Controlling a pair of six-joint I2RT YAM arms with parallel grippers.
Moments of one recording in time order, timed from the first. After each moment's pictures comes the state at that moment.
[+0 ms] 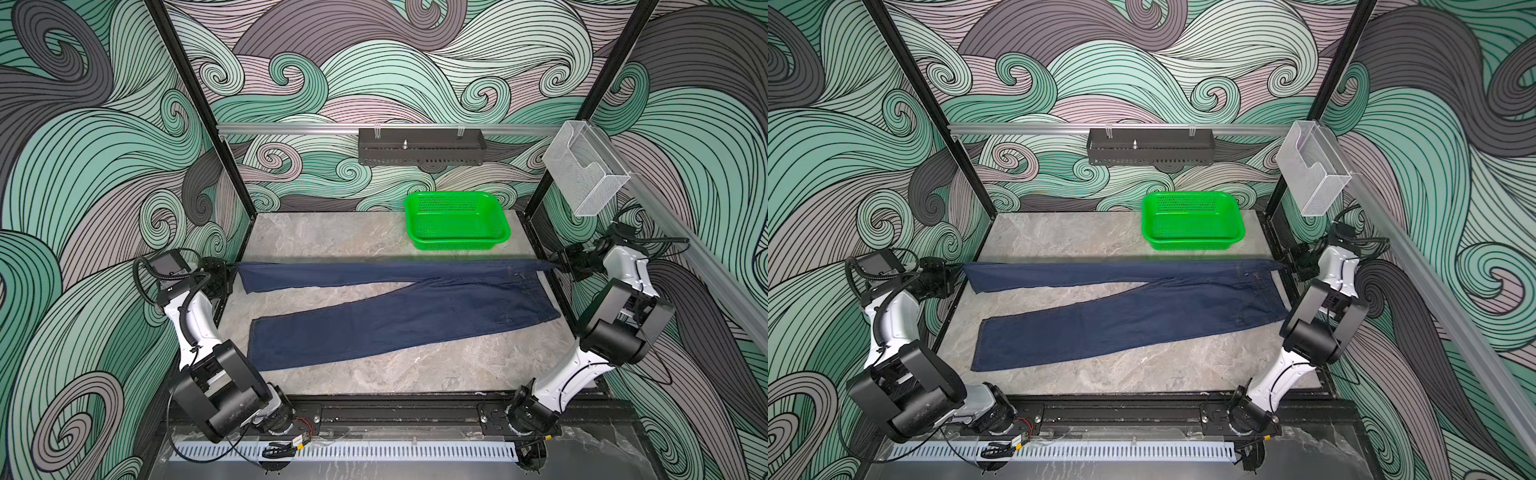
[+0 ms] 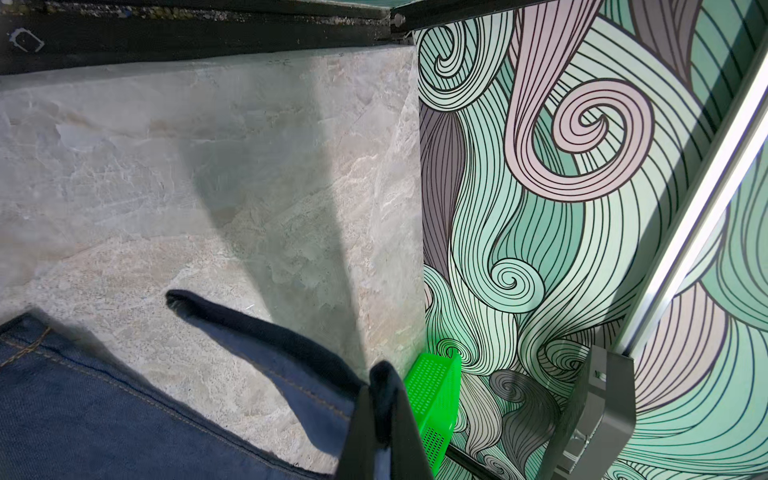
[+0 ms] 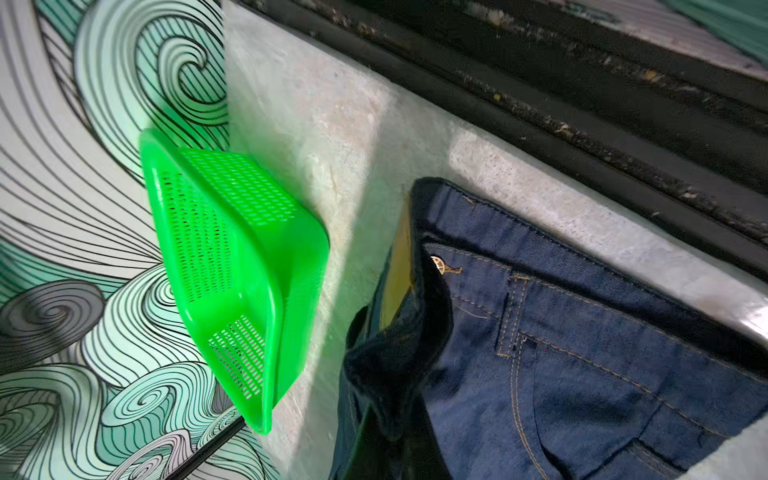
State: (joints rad) left arm 0.74 1.31 1.08 -0.56 0.65 -0.93; right arm -0.63 1.82 1.54 -0.85 -0.50 0.62
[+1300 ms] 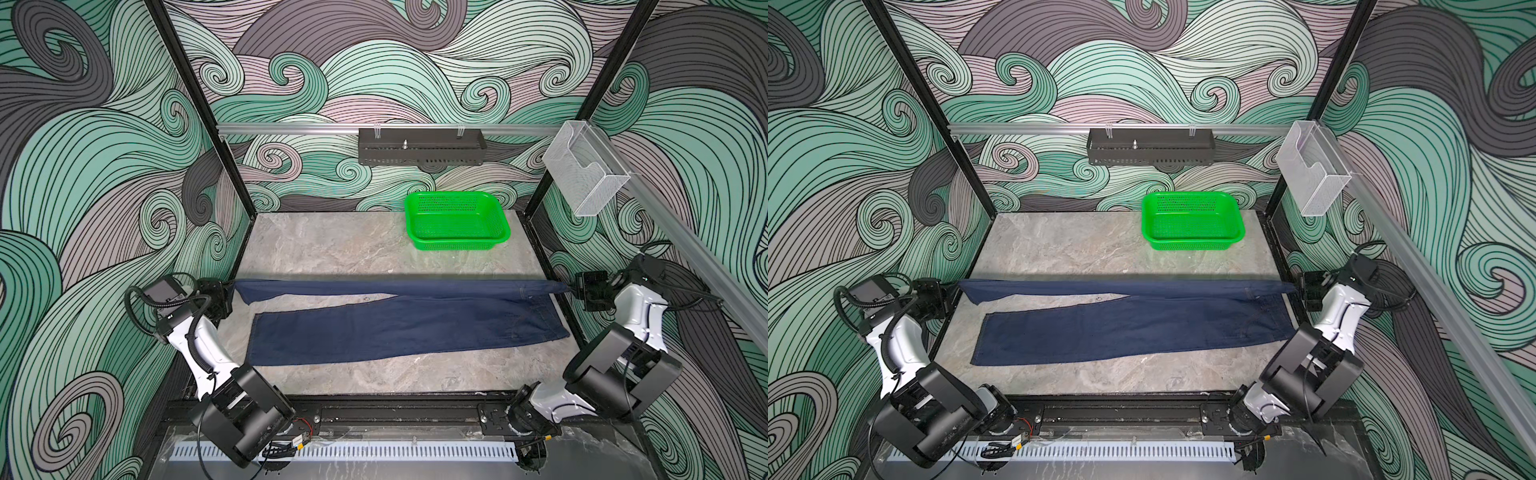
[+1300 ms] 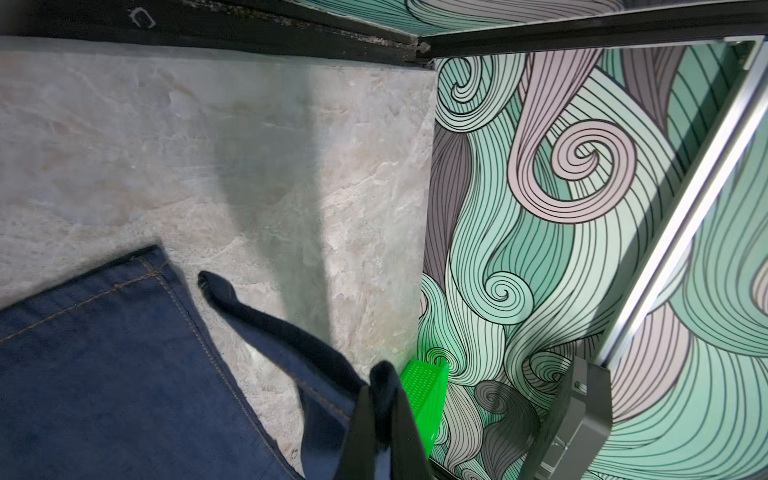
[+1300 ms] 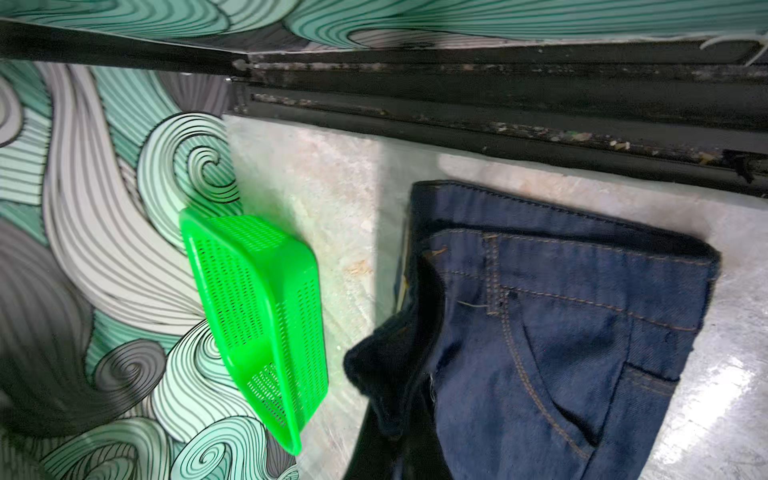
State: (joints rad) left arm 0.86 1.14 0.90 -0.57 0.70 -0.98; right arm -0.77 1.43 1.19 -0.77 -0.46 0.81
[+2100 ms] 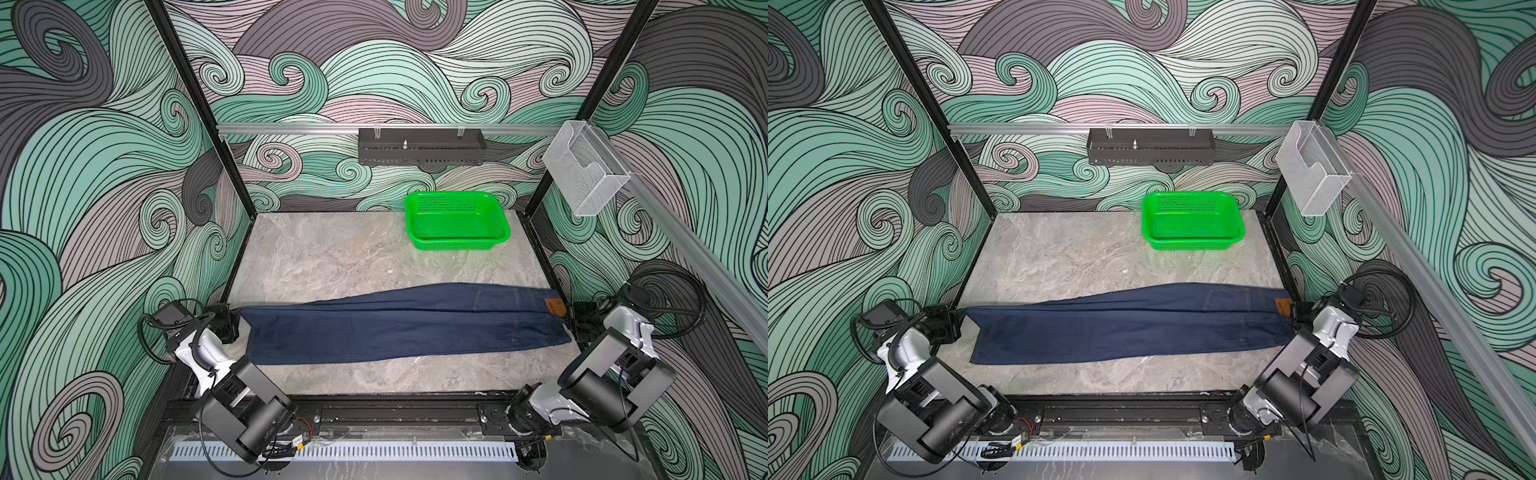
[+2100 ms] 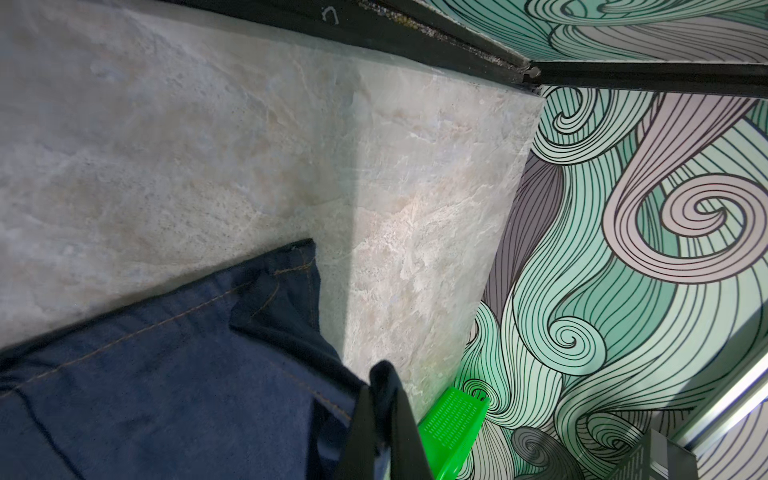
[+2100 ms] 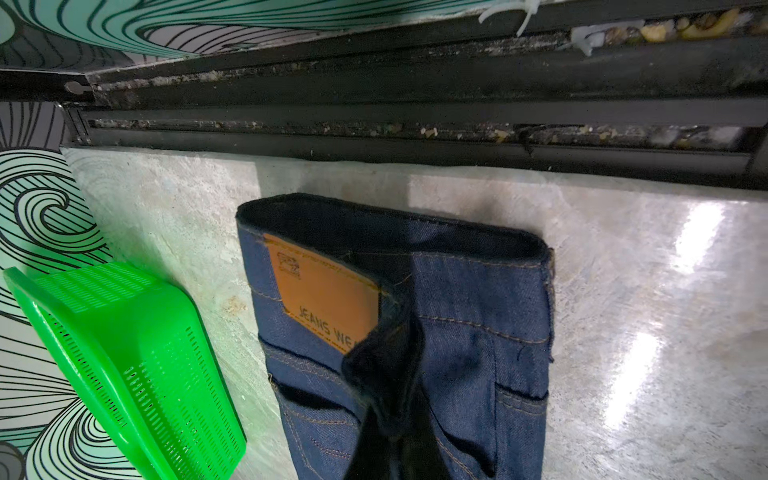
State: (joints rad) left arm 0.95 1.14 0.69 -0.57 0.64 -0.89; right arm -0.84 1.41 0.88 -0.69 -0.32 0.75
